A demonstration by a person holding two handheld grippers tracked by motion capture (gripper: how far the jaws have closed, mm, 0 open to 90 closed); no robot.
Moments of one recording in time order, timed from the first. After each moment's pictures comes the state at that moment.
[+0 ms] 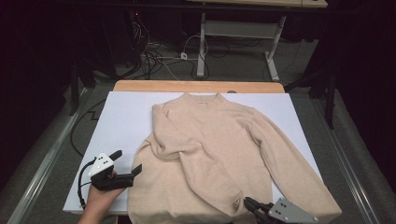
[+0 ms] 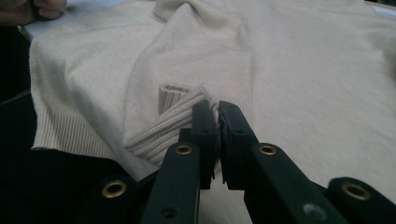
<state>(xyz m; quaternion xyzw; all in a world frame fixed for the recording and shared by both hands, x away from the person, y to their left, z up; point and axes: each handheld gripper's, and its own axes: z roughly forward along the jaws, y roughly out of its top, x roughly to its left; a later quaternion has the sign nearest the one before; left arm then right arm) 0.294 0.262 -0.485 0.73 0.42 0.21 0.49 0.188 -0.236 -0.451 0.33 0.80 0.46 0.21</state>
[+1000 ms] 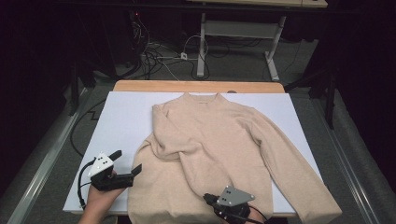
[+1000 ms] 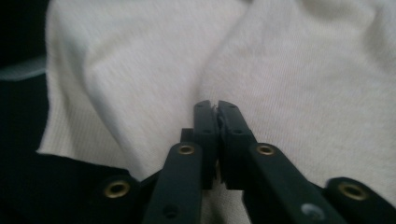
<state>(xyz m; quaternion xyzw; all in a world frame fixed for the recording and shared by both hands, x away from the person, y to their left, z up) 0.293 0.262 -0.485 0.73 0.42 0.21 0.49 0.233 -0.136 -0.480 0.25 0.86 0.43 0.15</state>
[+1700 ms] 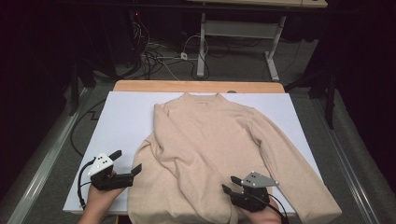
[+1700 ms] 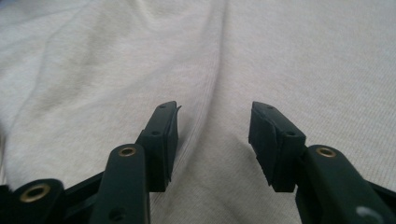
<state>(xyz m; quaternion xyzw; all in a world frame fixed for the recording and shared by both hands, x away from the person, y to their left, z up) 0.295 0.263 -0.485 0.73 0.42 0.21 0.49 0.265 -0.188 -0.481 0.37 0.81 0.42 0.16</state>
